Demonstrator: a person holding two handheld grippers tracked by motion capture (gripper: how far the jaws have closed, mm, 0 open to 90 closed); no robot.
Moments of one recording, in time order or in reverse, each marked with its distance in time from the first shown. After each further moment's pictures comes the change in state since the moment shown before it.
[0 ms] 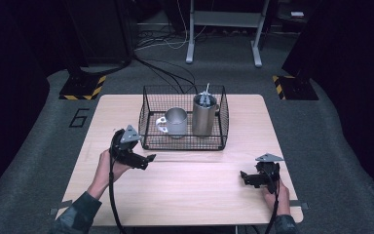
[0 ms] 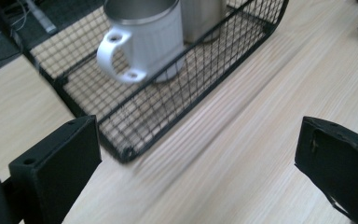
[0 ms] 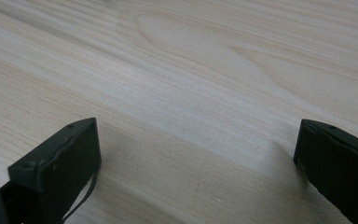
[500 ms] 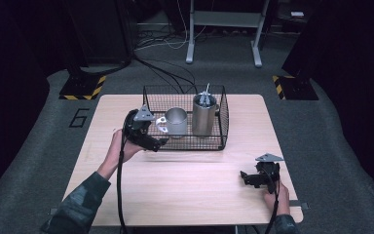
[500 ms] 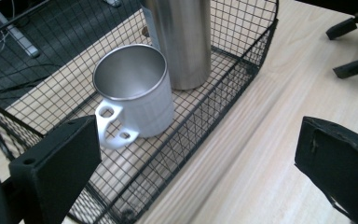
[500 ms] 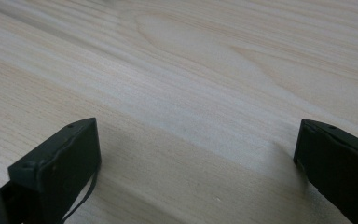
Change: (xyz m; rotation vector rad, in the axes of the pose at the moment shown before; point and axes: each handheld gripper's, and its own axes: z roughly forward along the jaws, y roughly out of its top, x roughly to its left) left arm 0.008 0.068 0.012 -0.030 -0.075 0.068; right arm 0.000 0.000 0.000 0.002 0.000 0.000
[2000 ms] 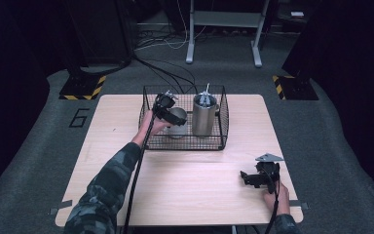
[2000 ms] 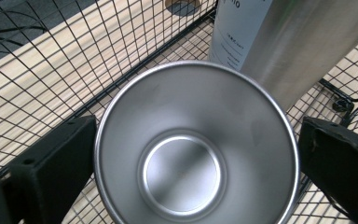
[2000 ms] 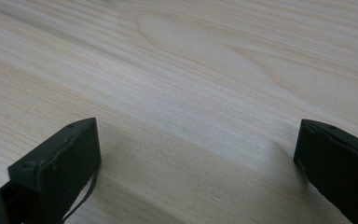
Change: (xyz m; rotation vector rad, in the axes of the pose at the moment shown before) left arm 0.073 0.033 0.156 0.127 -0.050 -0.163; right arm 0.000 0.000 0.000 0.000 0.000 -0.001
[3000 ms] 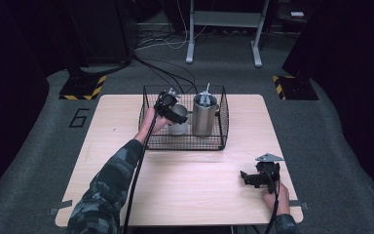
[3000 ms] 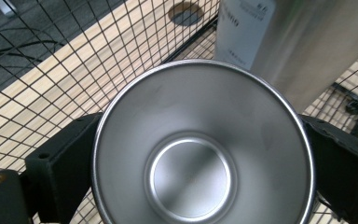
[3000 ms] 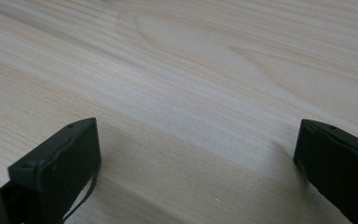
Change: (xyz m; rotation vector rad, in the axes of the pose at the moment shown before) left arm -0.002 0.009 0.006 0.001 0.038 0.059; right arm 0.000 0.000 0.000 -0.003 0.001 0.002
